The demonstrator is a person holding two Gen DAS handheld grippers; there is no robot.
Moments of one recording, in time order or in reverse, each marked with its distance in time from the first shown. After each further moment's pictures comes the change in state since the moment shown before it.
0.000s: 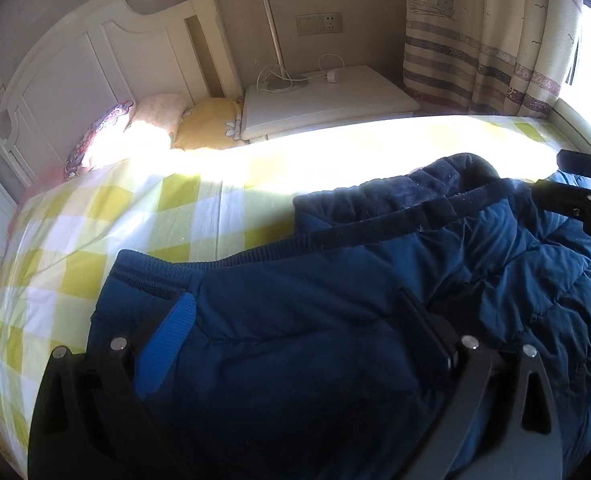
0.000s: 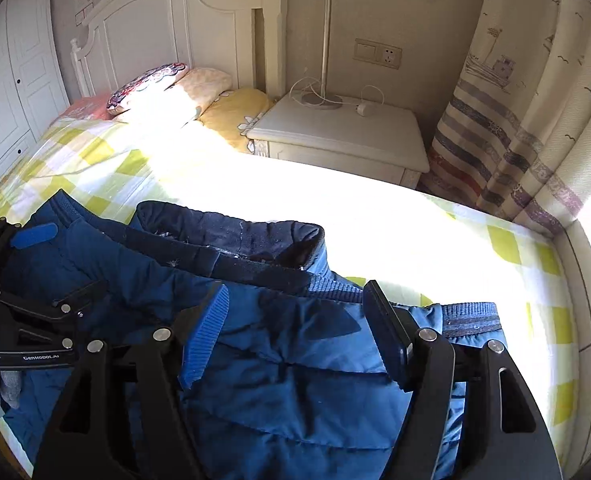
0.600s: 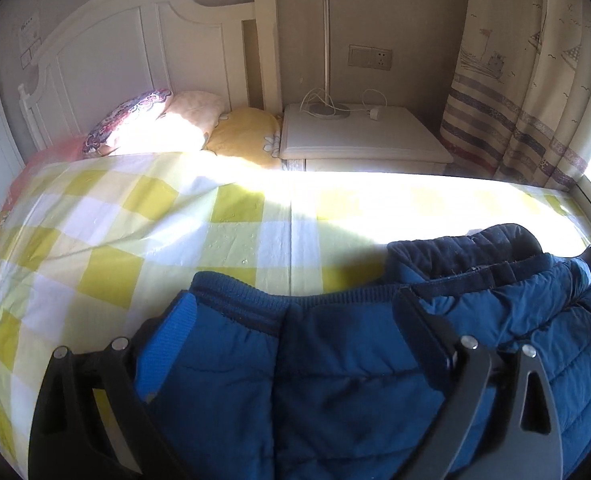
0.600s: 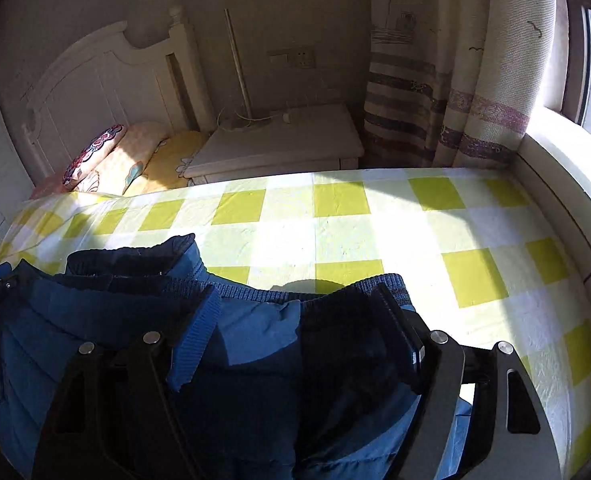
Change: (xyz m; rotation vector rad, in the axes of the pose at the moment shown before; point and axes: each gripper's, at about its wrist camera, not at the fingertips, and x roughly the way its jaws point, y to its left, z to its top) left arm 0.016 0.078 -0.002 -0.185 -0.039 -0.020; right arm 0.012 -0.098 -0.041 0.297 -0.075 -0.018
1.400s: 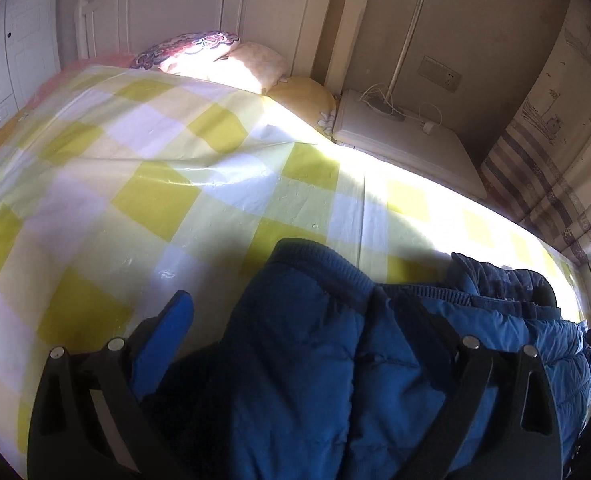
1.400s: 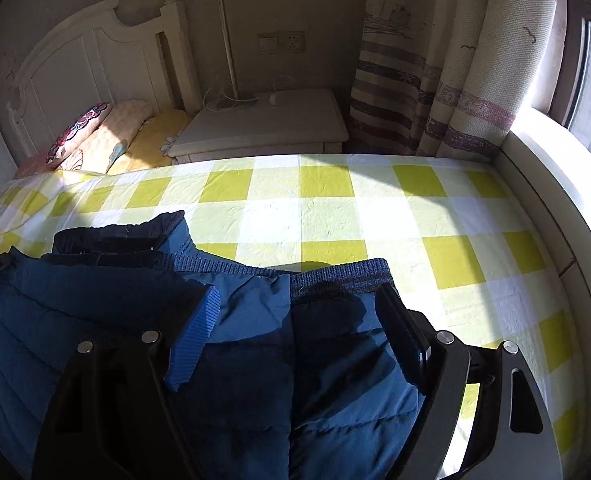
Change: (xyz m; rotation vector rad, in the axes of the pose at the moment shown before) left arm -0.006 0.051 -0.022 -0.308 0.033 -0.033; right arm -0.027 0.027 -0.005 -0.090 0.011 -0.051
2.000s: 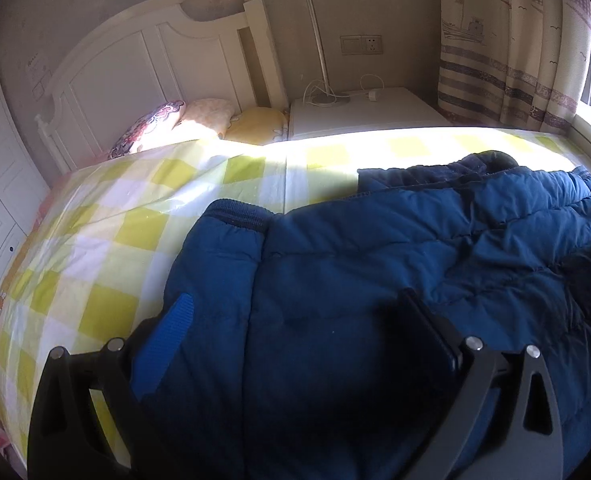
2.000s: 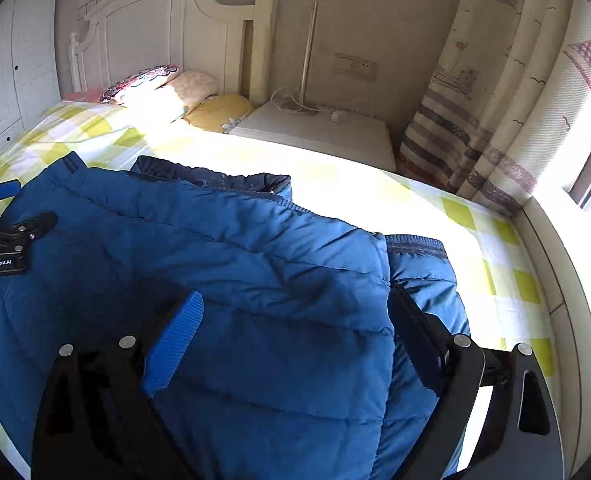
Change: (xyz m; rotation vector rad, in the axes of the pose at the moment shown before) left arm -0.042 -0.066 -0.075 0.372 -0.073 0.141; right arm -0.039 0.048 -0.054 -0.218 -0.029 -0.022
